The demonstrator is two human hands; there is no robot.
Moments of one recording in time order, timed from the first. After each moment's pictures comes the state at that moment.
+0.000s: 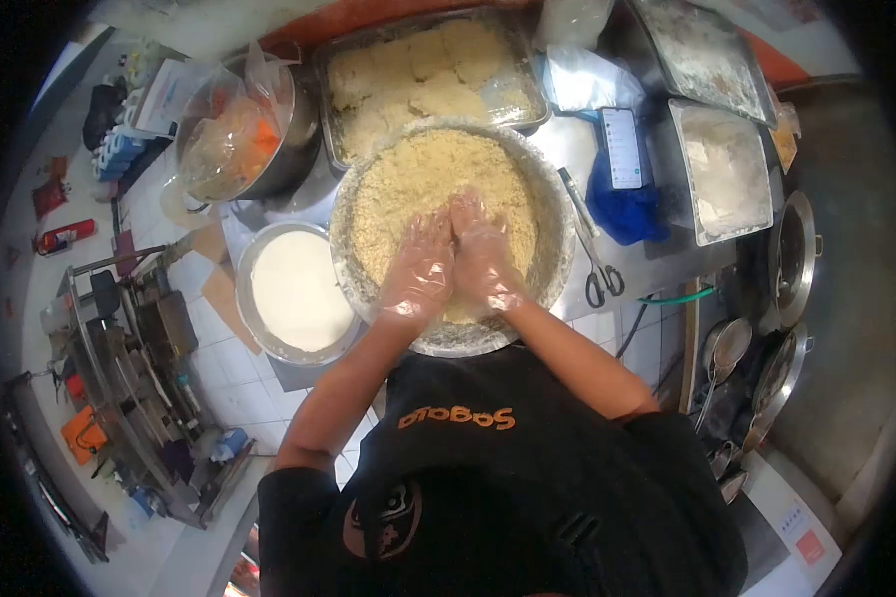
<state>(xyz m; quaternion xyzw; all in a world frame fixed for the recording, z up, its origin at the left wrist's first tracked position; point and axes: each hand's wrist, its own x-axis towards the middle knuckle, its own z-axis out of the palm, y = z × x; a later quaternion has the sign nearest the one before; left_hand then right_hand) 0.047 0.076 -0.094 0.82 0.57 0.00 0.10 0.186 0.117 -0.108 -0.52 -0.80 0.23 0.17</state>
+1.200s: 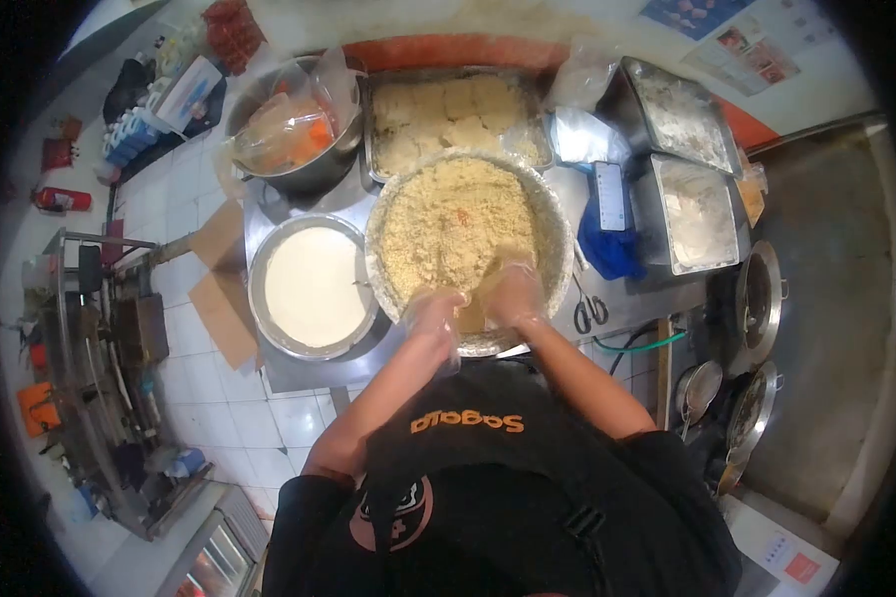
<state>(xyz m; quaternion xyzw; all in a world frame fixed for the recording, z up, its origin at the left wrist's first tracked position) 0.071 0.012 -0.083 -0.05 0.61 0.50 0.61 0.203 0.097 -0.087 -0.60 -0.77 0.21 -0.11</state>
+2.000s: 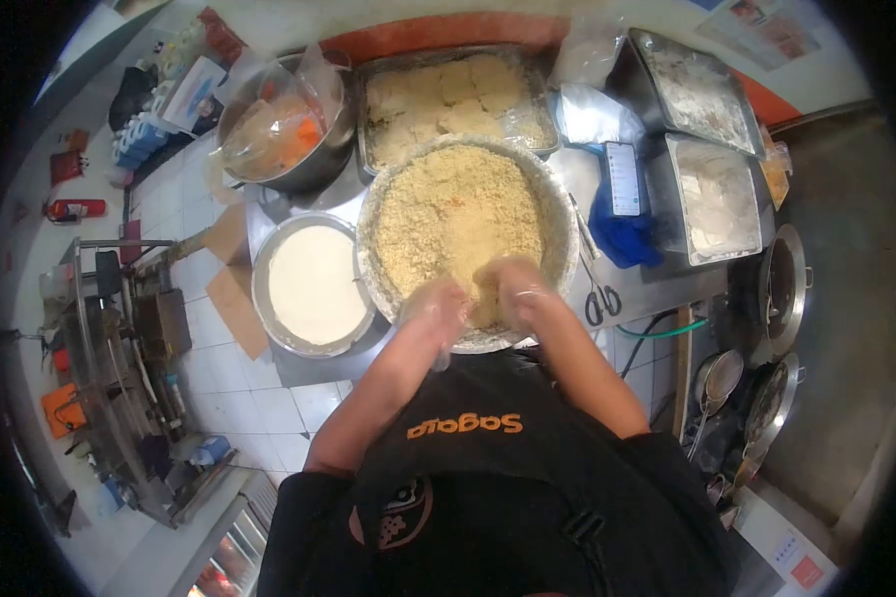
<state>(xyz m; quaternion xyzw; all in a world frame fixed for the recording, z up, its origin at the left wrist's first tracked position) 0.058 0.012 -0.172 0.37 0.70 0.23 0.56 0.220 0.120 -0.082 -0.59 -0.44 0.68 0.01</state>
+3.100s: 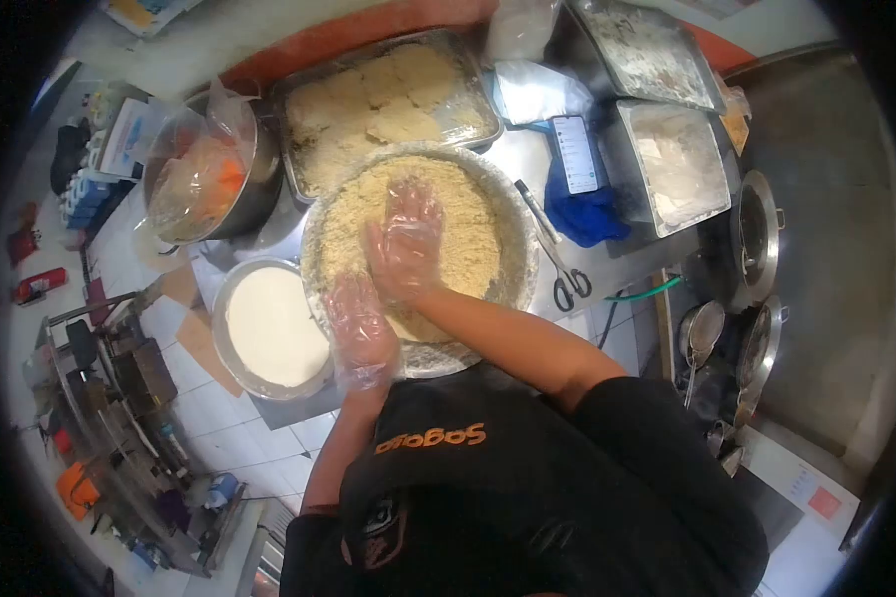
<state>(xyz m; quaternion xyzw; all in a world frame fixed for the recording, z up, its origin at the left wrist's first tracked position) 0.032 0.010 -0.100 0.65 0.74 0.15 0.06 0.110 0.143 -0.101 -0.58 -0.76 0.22 0.18</state>
